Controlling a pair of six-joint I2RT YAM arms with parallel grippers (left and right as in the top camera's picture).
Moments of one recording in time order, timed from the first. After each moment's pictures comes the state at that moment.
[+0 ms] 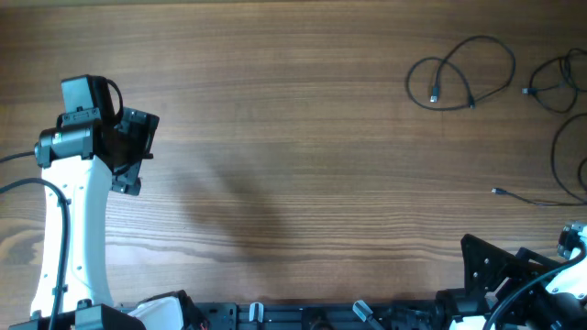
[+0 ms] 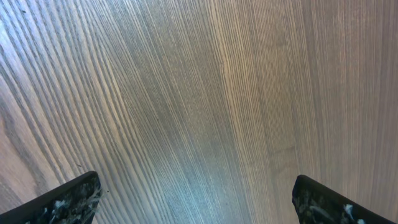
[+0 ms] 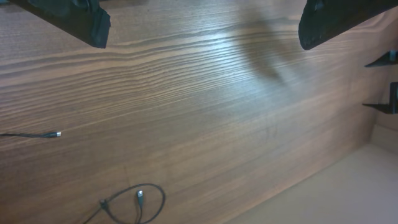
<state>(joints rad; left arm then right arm) 0.21 1.39 1.21 -1.04 0.01 -1.09 0.06 0.62 1.54 -1.61 -0.12 0.44</state>
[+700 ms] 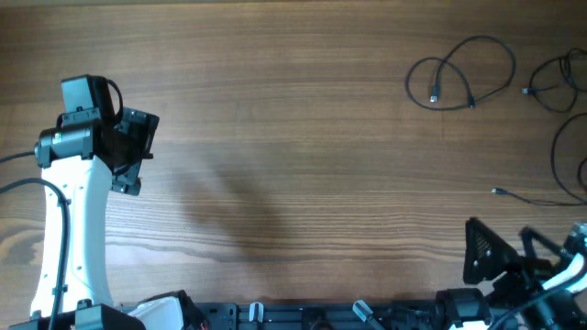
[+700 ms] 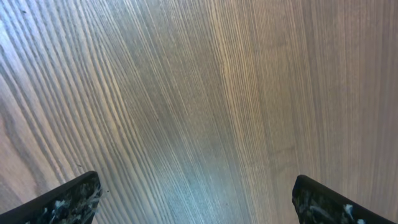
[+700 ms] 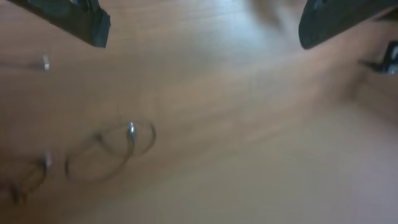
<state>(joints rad) 0.21 1.39 1.21 -1.04 0.01 -1.09 0.06 0.41 1.26 -1.23 -0.07 0.41</state>
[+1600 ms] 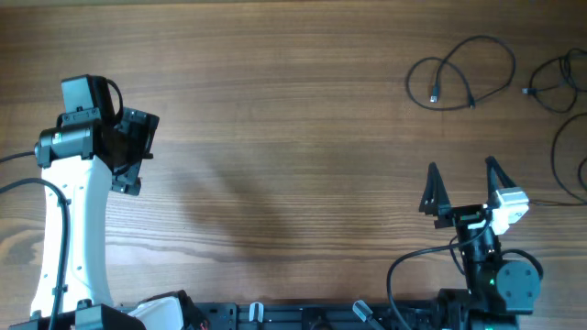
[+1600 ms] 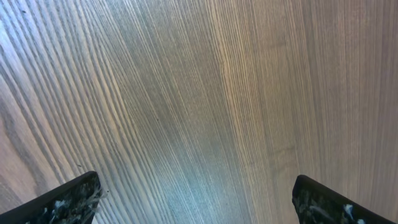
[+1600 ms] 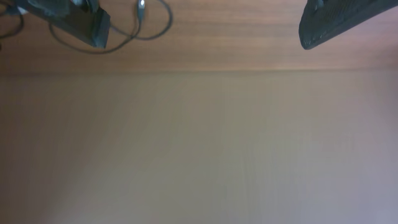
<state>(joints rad) 0.21 1.39 1.21 -1.04 0.01 -1.09 -0.04 0.02 0.14 0.05 -0.15 0.12</state>
